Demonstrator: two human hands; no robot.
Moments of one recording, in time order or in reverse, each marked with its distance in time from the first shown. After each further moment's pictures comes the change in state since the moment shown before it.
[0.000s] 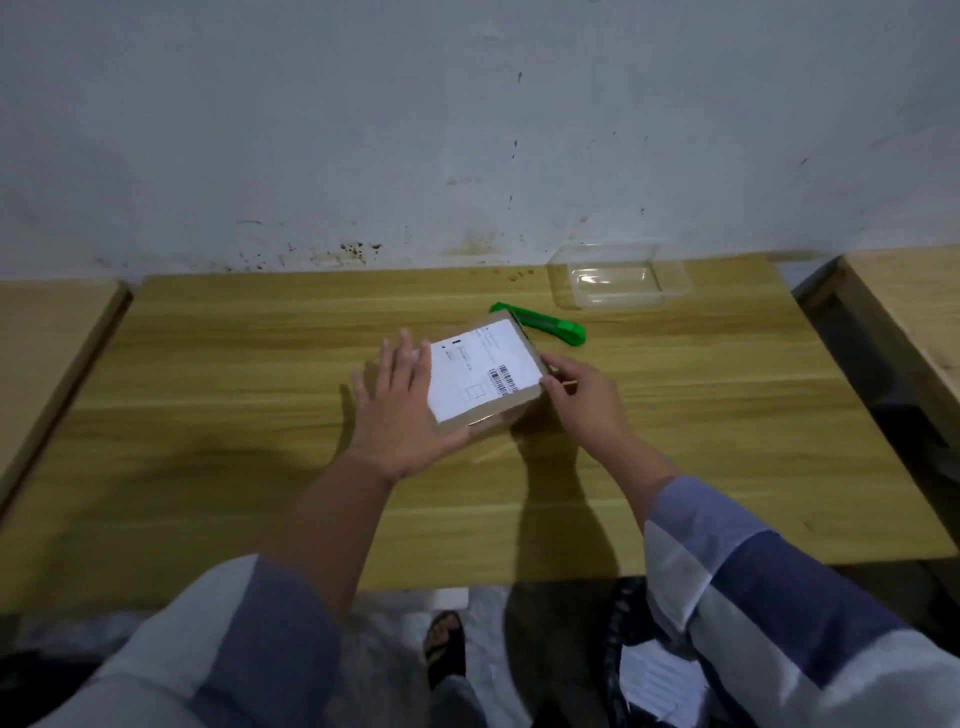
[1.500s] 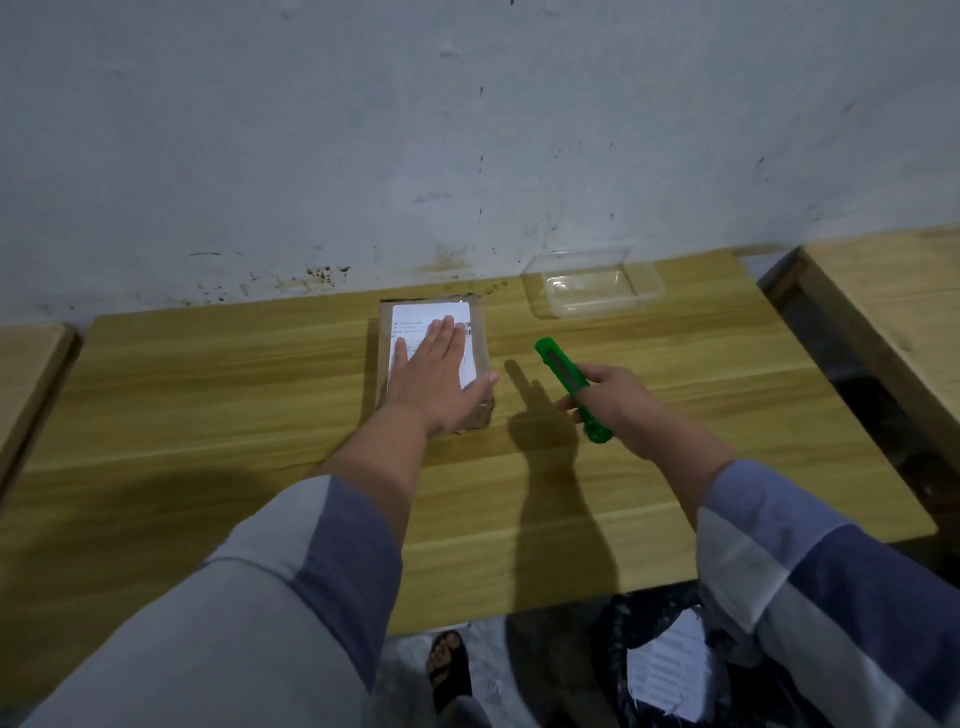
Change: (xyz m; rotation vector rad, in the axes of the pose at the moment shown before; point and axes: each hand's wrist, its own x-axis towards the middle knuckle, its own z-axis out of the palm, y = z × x) left_hand 0.073 0.031 -0.011 0.019 -0.114 0.180; right_hand 0.001 -0.020 -0.049 0.201 -0.169 0.437
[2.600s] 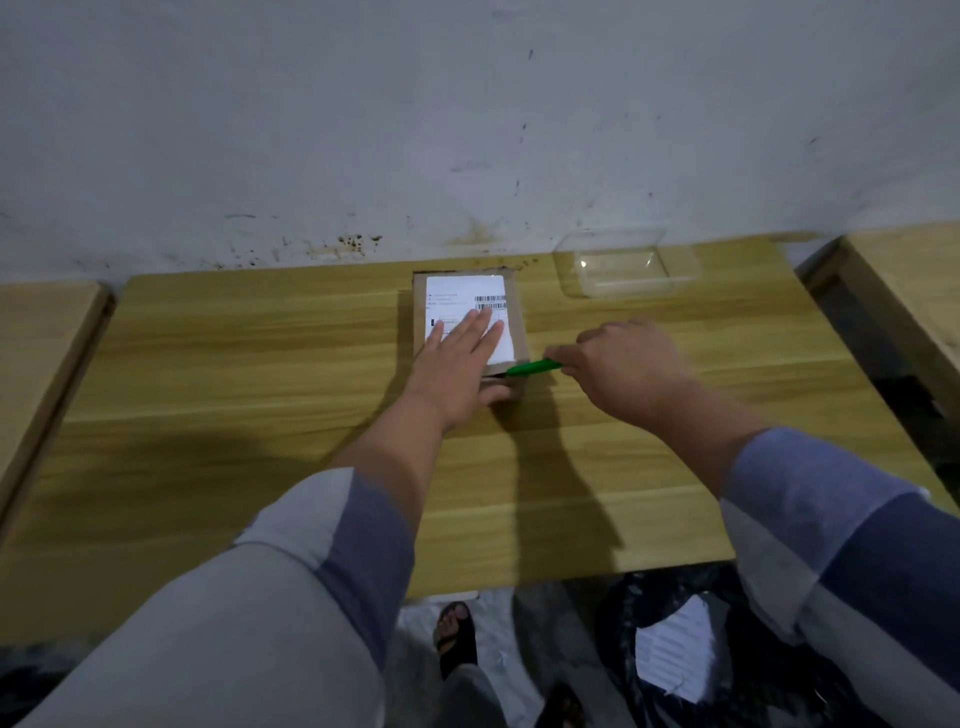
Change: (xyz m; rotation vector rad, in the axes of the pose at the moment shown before) left_hand -0.015 -0.017 0.011 0.130 0.040 0.171; right_hand -0.018 -0.028 0.013 -1.379 0.163 -0.853
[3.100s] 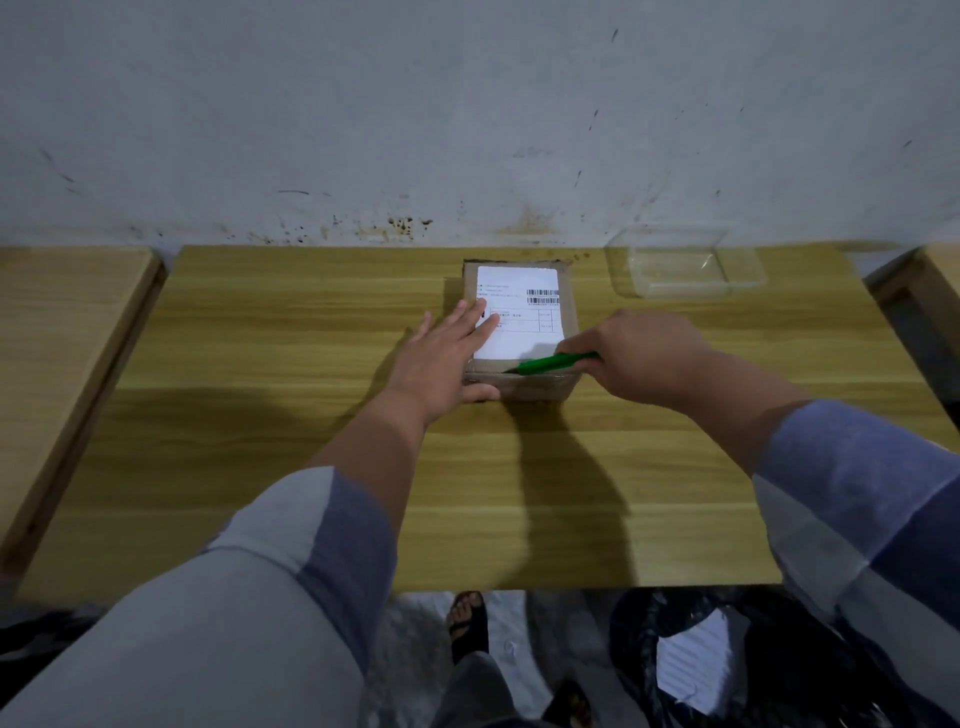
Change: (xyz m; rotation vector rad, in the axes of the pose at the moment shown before) left_hand -0.030 -0.059 0.002 -0.059 0.053 -0.046; right_hand 0.036 -0.022 -0.021 0.149 -0.131 -0.047
